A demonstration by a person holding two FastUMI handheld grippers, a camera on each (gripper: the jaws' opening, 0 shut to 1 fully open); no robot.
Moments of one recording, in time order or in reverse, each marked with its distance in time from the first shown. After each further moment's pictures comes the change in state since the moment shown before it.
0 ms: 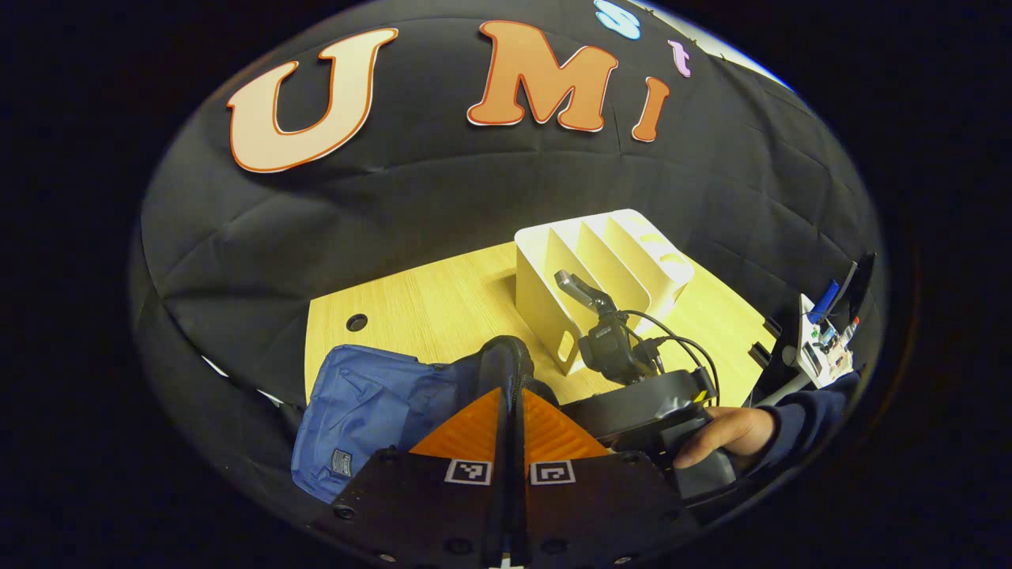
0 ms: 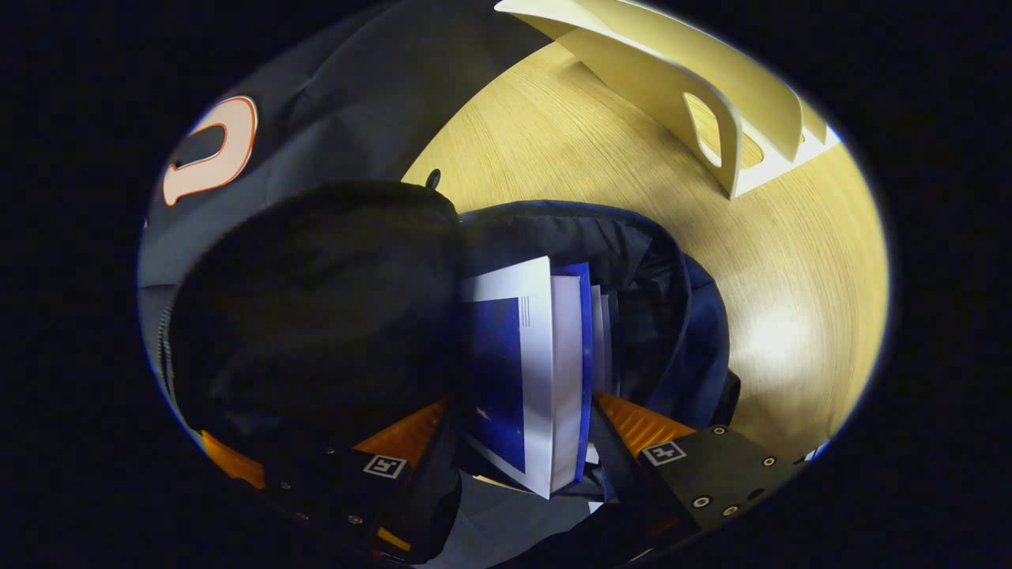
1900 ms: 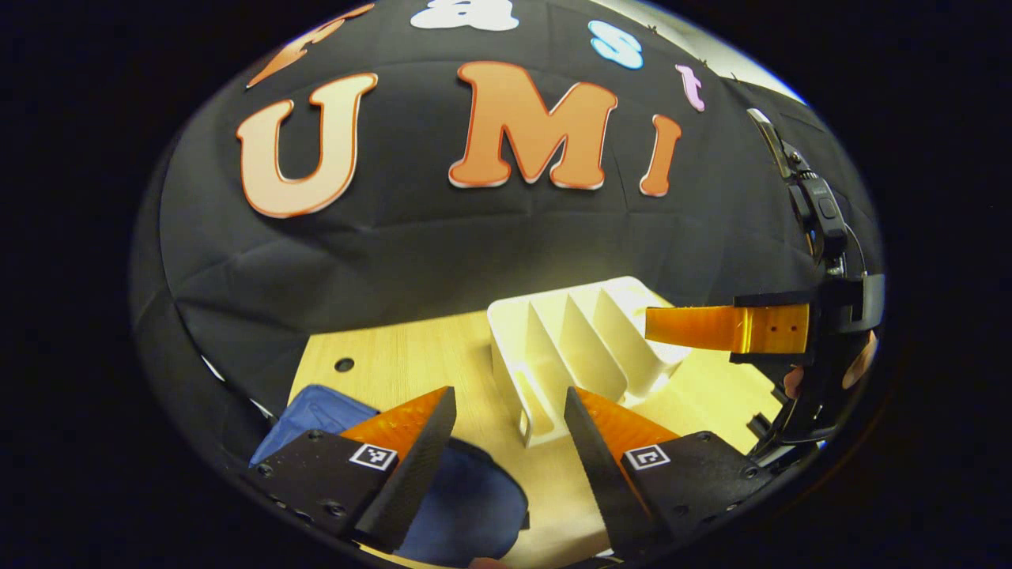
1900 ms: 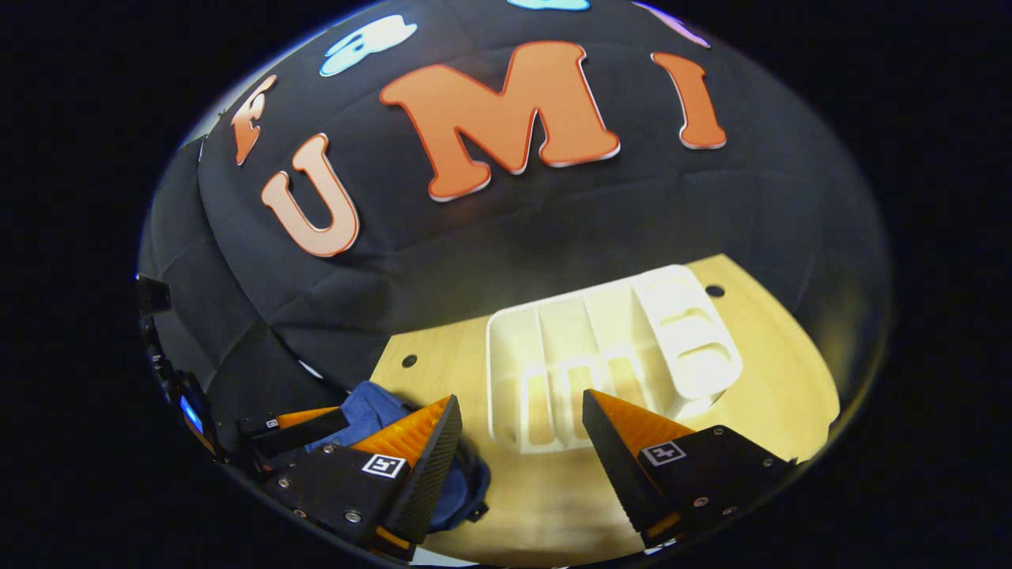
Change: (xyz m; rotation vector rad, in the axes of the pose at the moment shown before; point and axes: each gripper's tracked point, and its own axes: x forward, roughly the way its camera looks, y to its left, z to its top) left arm 0.014 -0.094 0.095 -0.068 -0.292 0.133; right arm -0.321 -0.039 0.182 -0.540 -0.843 -0.220
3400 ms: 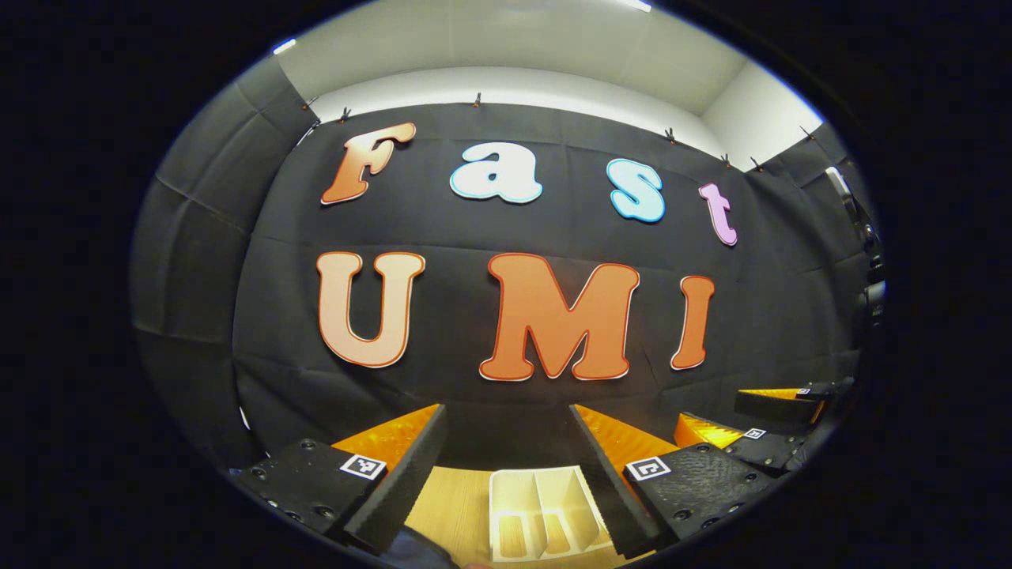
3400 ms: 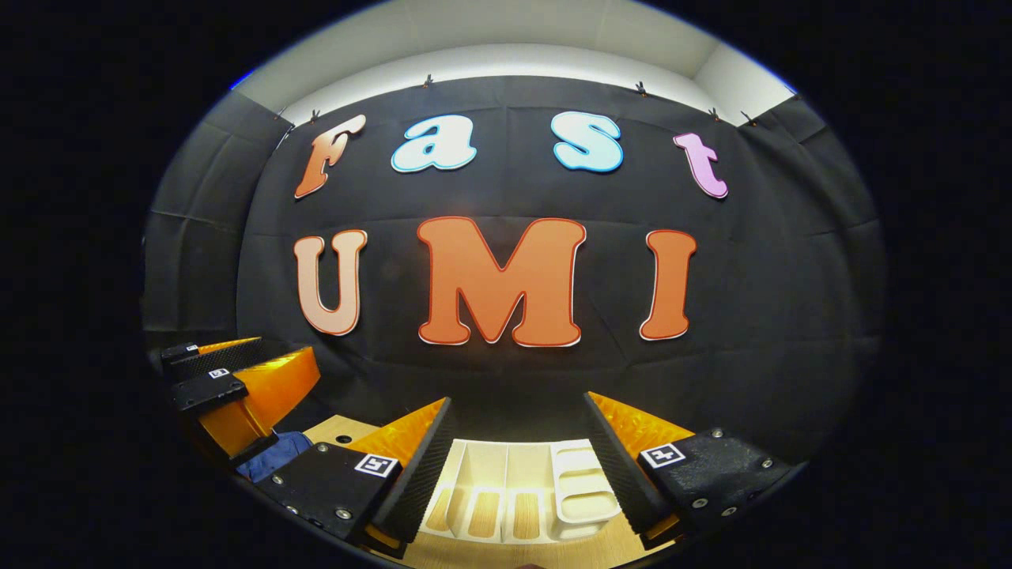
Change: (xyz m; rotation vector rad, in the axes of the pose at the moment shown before) left arm -0.064 -0.058 0.144 -0.073 -0.629 0.262; right arm -0.071 -0.050 0.101 -0.272 -0.560 -0.070
